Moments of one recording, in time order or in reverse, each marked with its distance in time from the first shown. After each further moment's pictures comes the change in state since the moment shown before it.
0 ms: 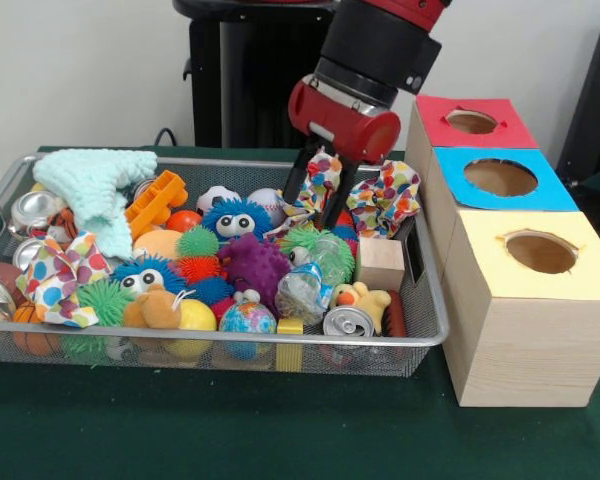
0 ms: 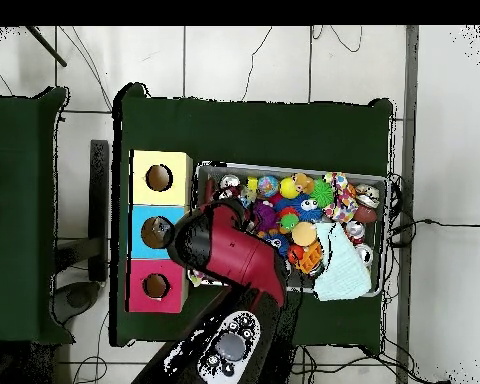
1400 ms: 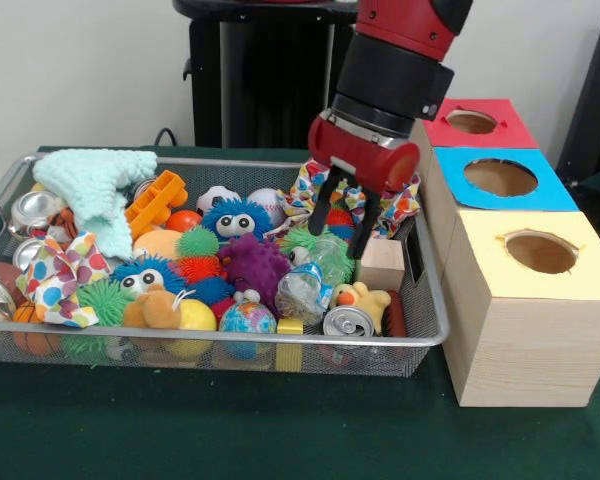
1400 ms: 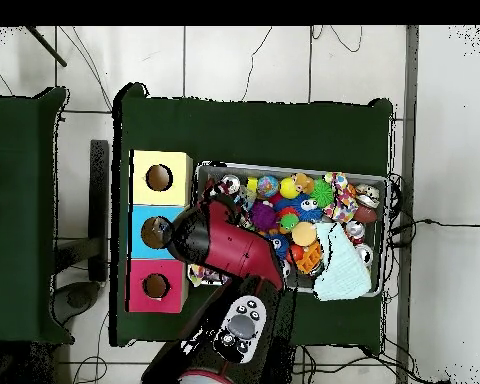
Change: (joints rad) arm -0.065 -0.005 0.131 0.003 -0.037 -0.051 0.000
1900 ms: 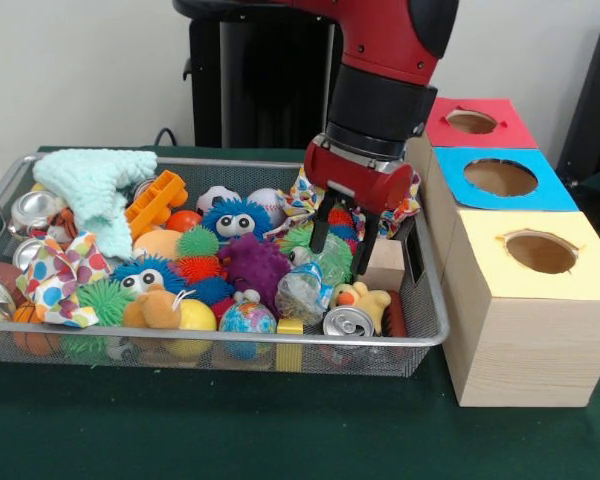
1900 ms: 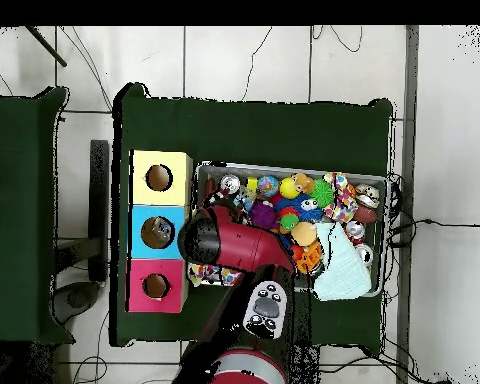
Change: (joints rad) arm -0.108 -0.010 0.117 0.003 -0.201 0.000 0.000
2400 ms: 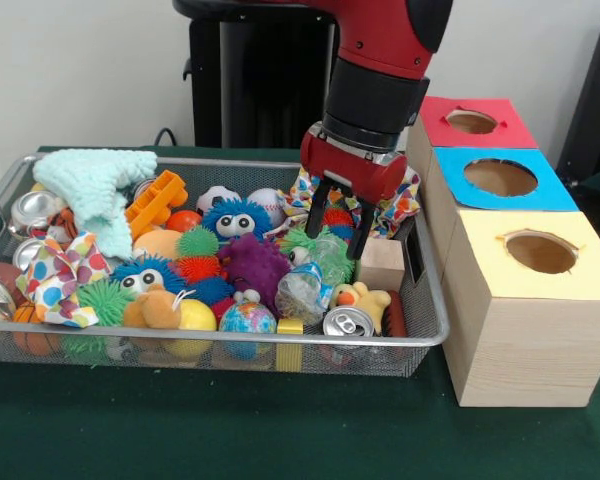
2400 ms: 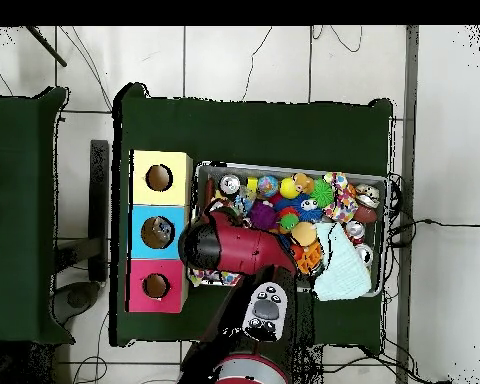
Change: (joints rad) arm -0.005 -0.021 0.003 0.006 -0.090 0.081 0.000
